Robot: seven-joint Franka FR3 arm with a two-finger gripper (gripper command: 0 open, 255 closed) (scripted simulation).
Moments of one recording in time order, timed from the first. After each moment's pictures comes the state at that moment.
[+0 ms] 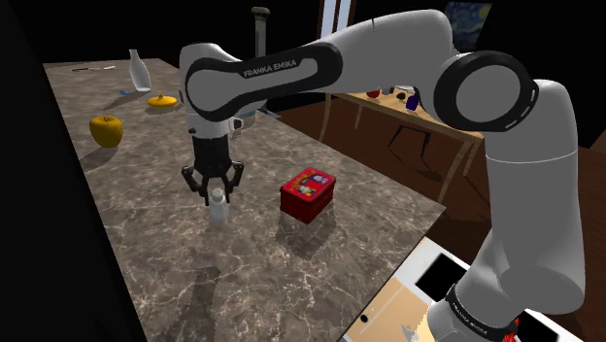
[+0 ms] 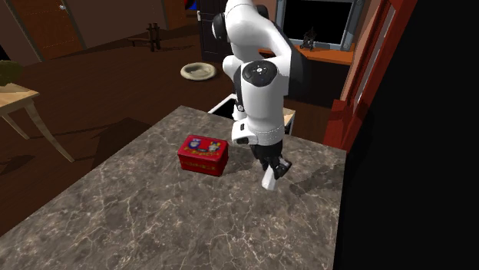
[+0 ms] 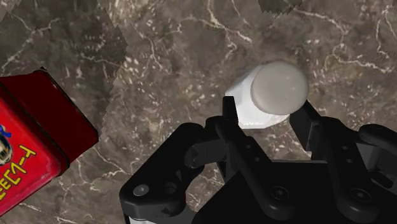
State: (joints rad) arm 0.24 0.49 0.39 -1.46 0.01 1.81 0.93
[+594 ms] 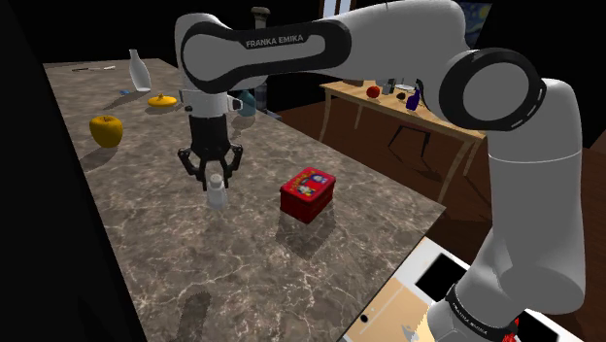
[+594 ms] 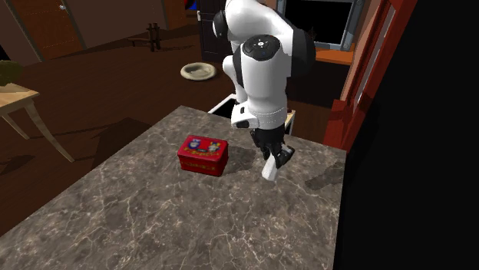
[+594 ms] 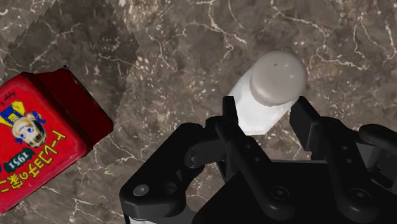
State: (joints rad) arm 0.24 0.47 0.40 -1.36 0.01 1.70 0.94
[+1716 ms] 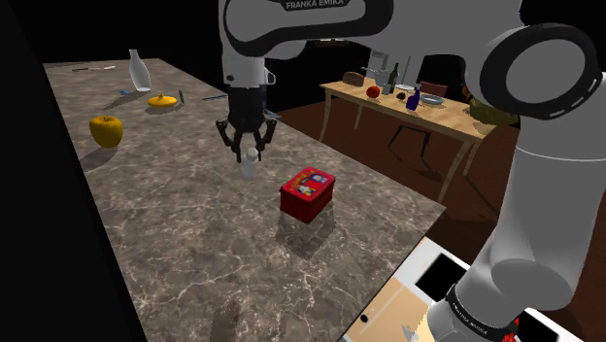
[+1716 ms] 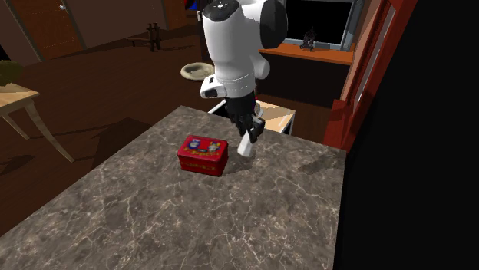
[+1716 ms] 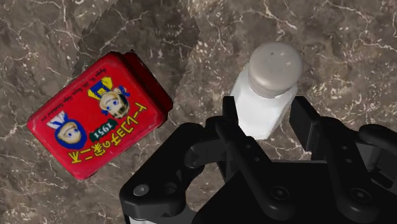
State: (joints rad) arm 0.12 0.28 0.37 -1.49 0.07 1.63 0.81
